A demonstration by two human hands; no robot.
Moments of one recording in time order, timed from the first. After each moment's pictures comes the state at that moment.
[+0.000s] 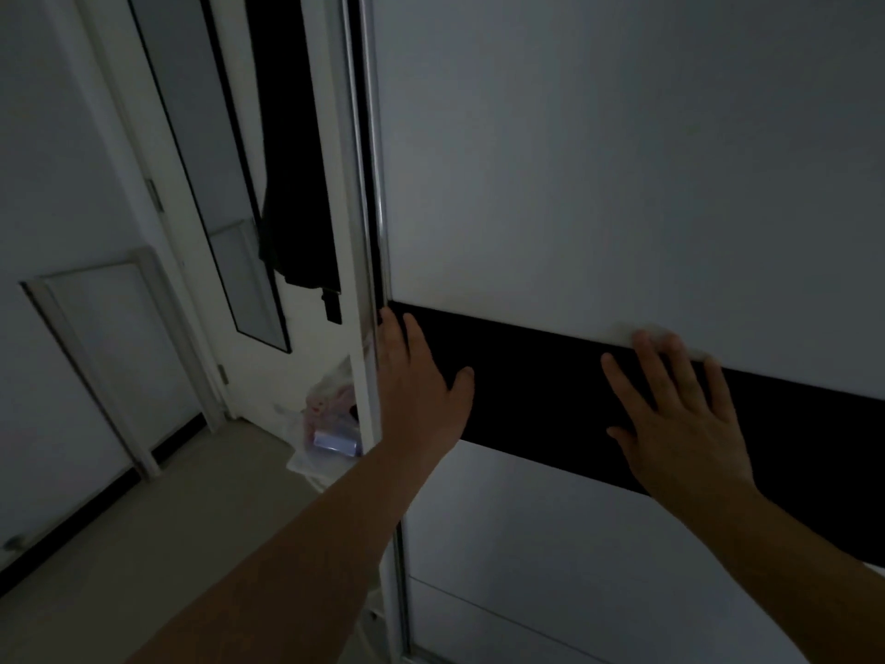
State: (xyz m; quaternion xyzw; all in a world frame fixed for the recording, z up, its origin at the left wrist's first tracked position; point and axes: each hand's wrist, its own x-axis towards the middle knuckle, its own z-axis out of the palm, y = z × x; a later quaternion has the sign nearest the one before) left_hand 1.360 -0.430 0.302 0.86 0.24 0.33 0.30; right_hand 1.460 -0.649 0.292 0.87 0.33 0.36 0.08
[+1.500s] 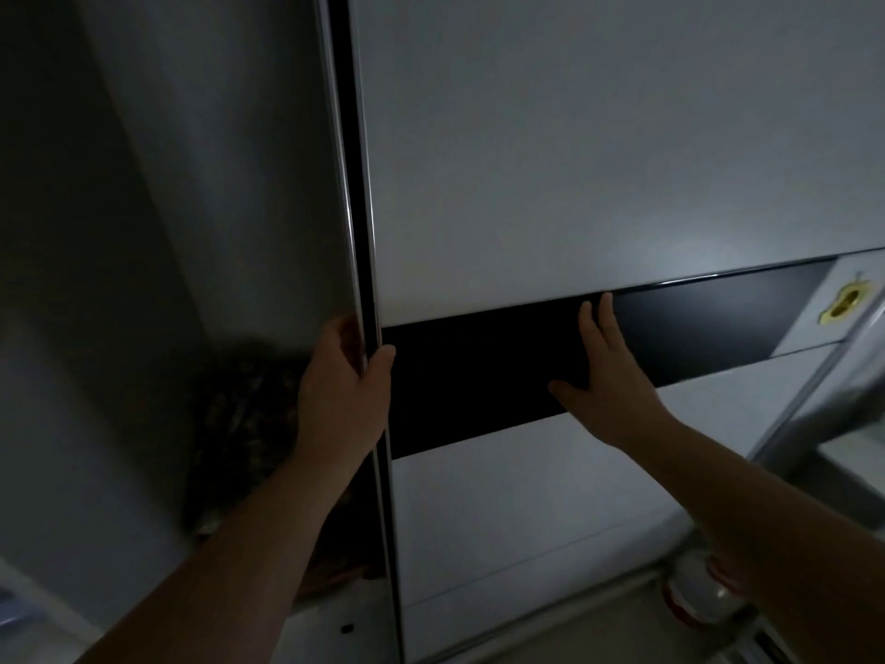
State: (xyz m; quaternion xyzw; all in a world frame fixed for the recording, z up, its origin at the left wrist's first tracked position) left_hand 1.431 -0.576 0.326 0.82 0.03 0.22 0.53; right_hand 1.443 -0.821 0.312 0.96 0.02 0.14 -0.24
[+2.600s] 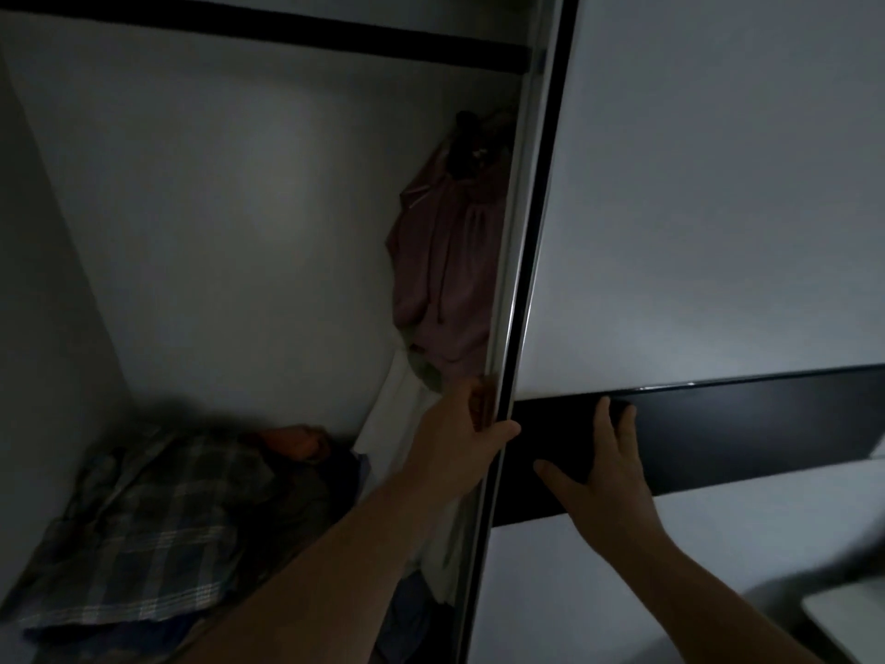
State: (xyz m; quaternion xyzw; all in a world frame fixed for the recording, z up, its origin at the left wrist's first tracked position) left_hand 1.532 -0.873 0.335 0.84 -0.11 0.10 0.53; right_hand 1.503 -1.034 0.311 0.91 -0.04 0.13 -0.39
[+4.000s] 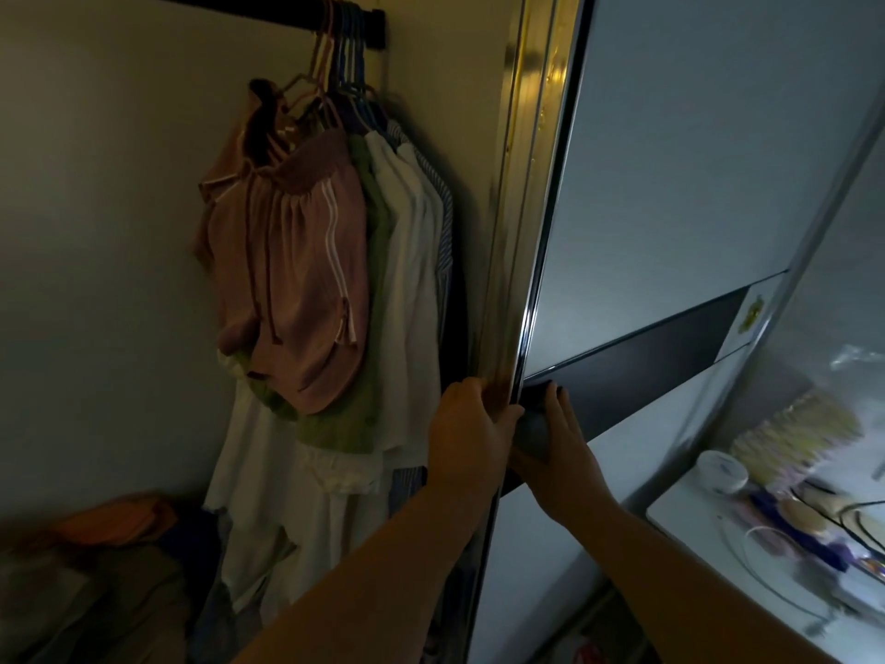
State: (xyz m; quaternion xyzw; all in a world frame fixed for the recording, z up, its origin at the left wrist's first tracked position) left_hand 1.581 -1.019 0.325 0.84 -0.18 0.14 0.50; right_hand 1.540 -1.122 0.305 0.91 -0.14 0.15 -0.36
